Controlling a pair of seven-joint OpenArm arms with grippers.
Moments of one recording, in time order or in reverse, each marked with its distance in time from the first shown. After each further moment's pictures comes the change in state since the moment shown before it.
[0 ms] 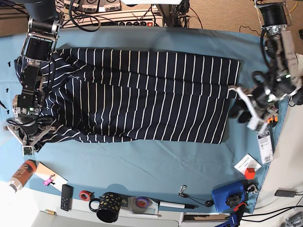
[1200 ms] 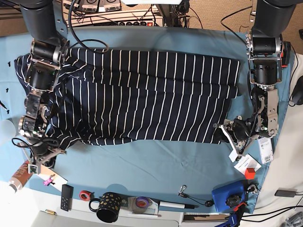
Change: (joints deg) left arm -27.9 3.9 9.2 -42.9 3.6 0.6 0.5; right arm 16.4 -4.8 0.2 -22.1 4.7 3.2 9.9
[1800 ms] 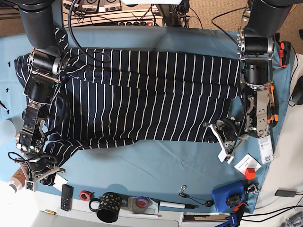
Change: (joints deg) left arm -0.1 4.0 0.0 0.0 5.2 3.5 -3.5; right arm 6.5 -0.7 0.0 0.0 0.0 -0.2 -0.2
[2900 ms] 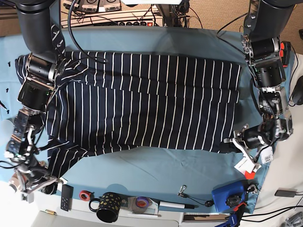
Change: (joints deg) left arm -1.3 -2.2 -14.9 5.9 -24.0 -3.7 21.6; right arm 3.8 1.1 0.7 7.4 13.4 5.9 -17.8
